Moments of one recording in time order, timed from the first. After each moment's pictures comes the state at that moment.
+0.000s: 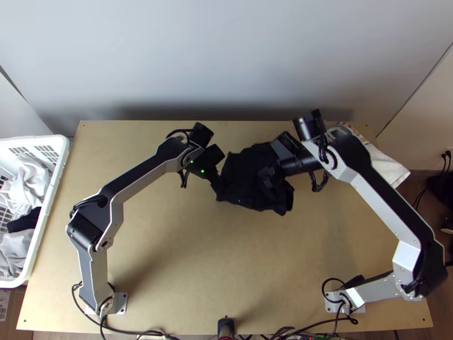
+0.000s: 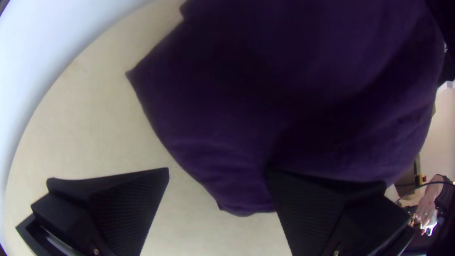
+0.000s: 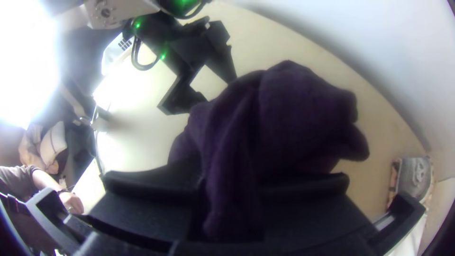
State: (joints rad) left arm -0.57 2.01 1.73 -0.78 0.34 0.30; right arm 0.51 1.58 1.61 -0.96 -0.43 -0.18
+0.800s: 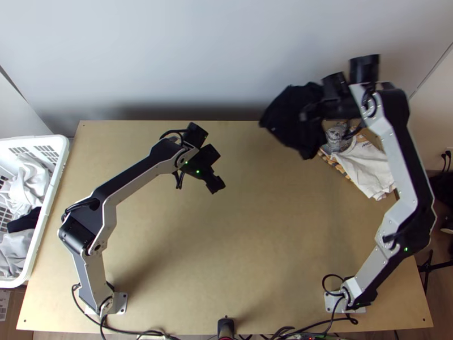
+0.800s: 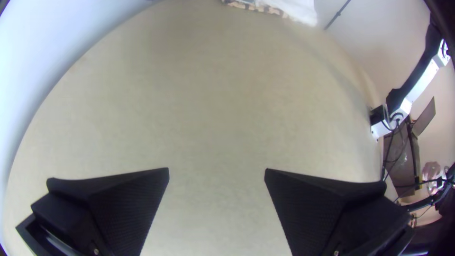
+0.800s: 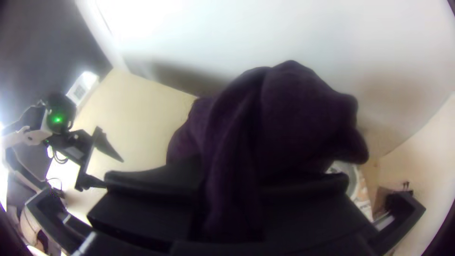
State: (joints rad) left arm -0.55 1.96 1.68 -0.77 0.34 0.30; right arm 0.17 1.86 2.13 -1.02 -0.30 -0.14
